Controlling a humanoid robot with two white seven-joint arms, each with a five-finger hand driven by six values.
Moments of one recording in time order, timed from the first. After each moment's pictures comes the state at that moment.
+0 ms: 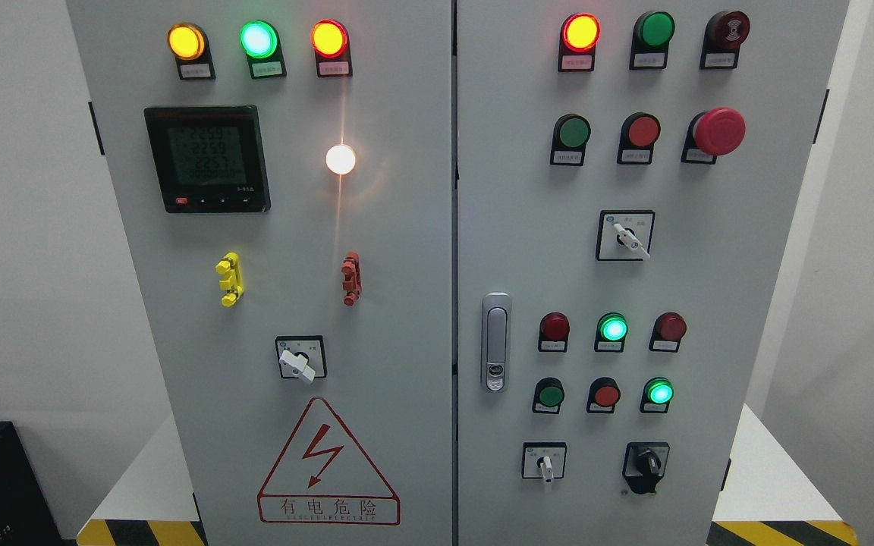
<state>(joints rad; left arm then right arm) 0.00 -0.10 -0.13 0.00 0.06 -0.07 -0.02 0.15 0.11 -0.15 -0.18 -0.09 -0.10 0.38</state>
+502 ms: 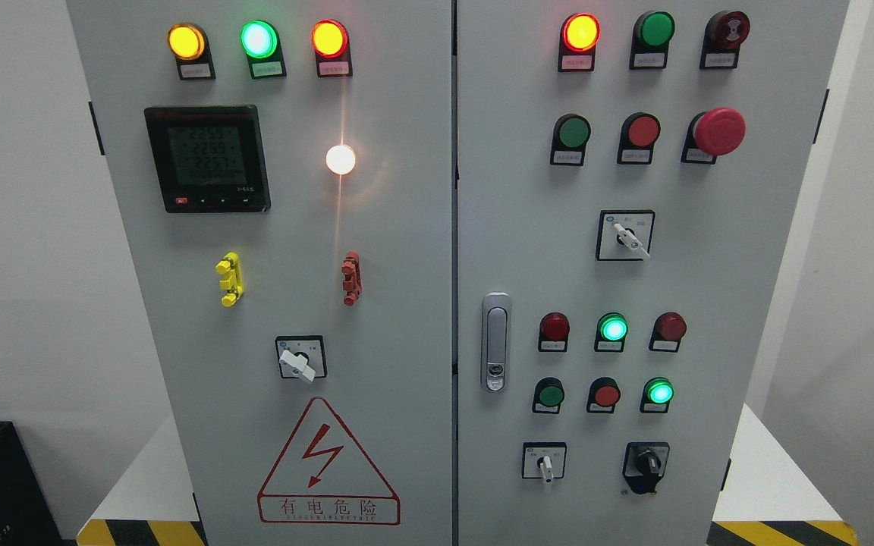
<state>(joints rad) 0.00 -0.10 -0.13 0.00 0.06 -0.07 -0.02 0.14 0.11 -0.14 -0.18 -0.09 -0.10 0.38</state>
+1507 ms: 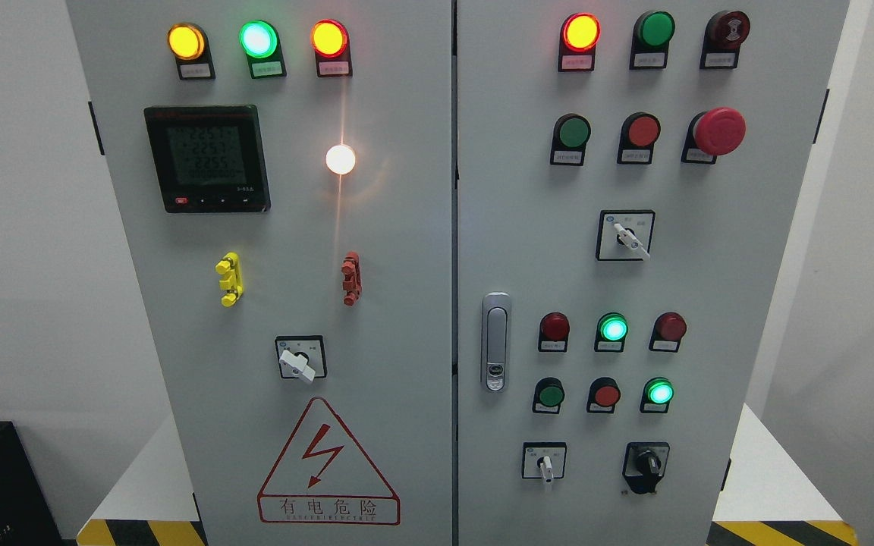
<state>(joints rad) 0.00 -0.10 -0.13 0.00 0.06 -0.07 -0.02 0.12 0.11 -0.09 -0.38 0.09 -0.15 0.11</state>
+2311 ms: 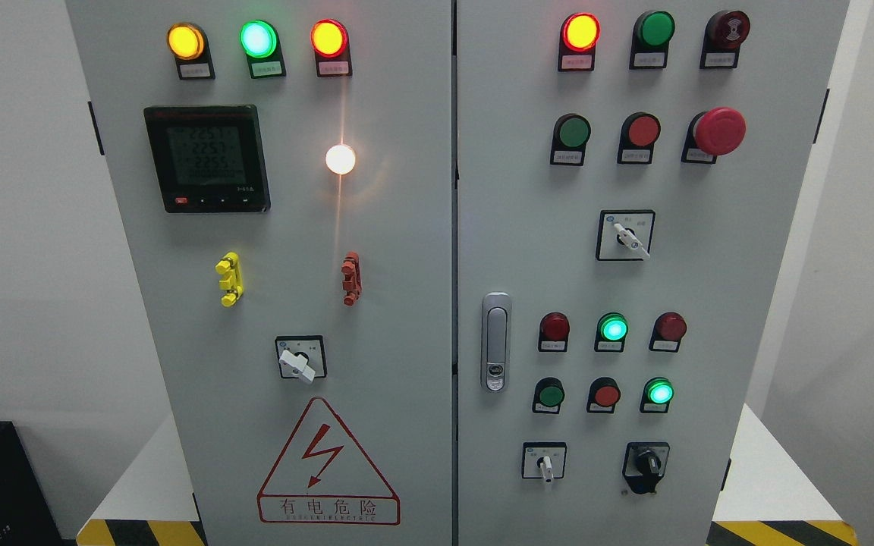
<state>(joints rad) 0.00 -0.10 -0.13 0.00 0.06 -0.07 -0.02 0.18 0.11 -0.09 -0.87 0.63 -0.18 -0.13</state>
